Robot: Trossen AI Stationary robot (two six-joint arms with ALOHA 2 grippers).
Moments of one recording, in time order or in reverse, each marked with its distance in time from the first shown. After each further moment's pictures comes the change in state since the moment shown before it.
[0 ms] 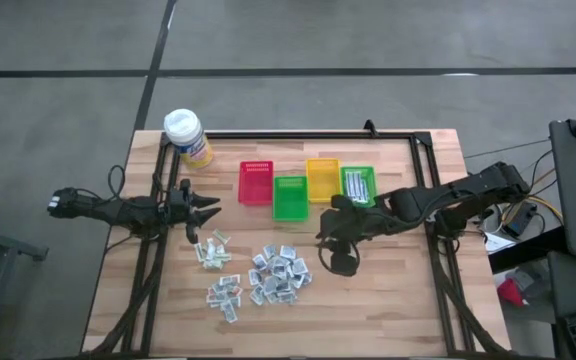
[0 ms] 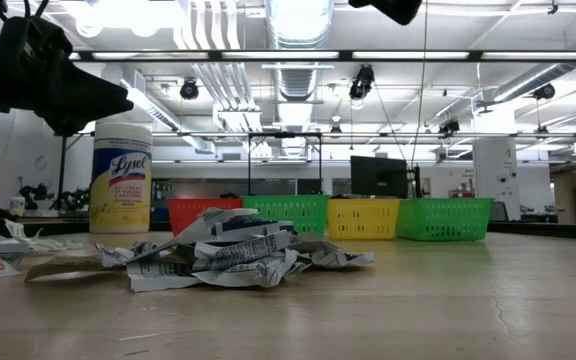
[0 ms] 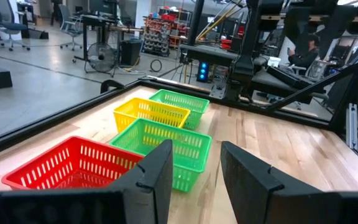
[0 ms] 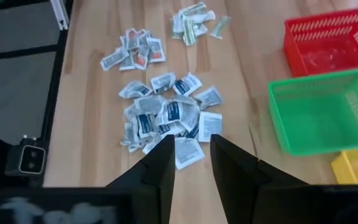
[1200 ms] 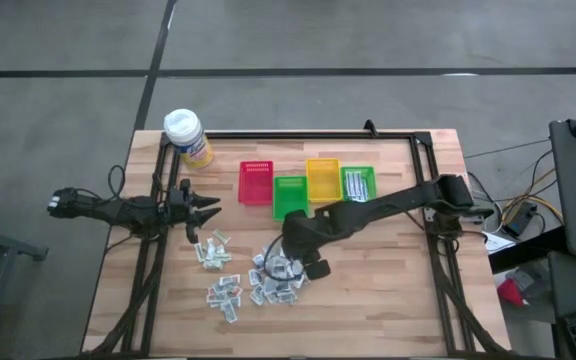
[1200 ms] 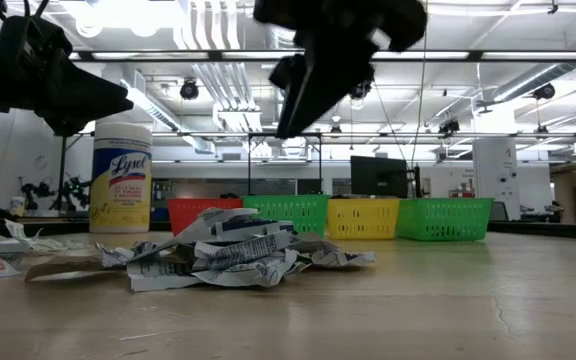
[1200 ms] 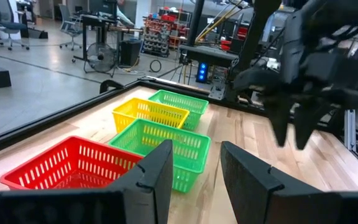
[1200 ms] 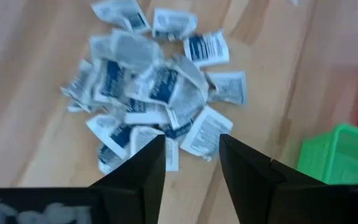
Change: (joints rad) left arm 0.000 0.000 0.000 0.008 0.000 -0.004; right arm -0.107 0.445 0.167 0.005 -0.177 -0.530
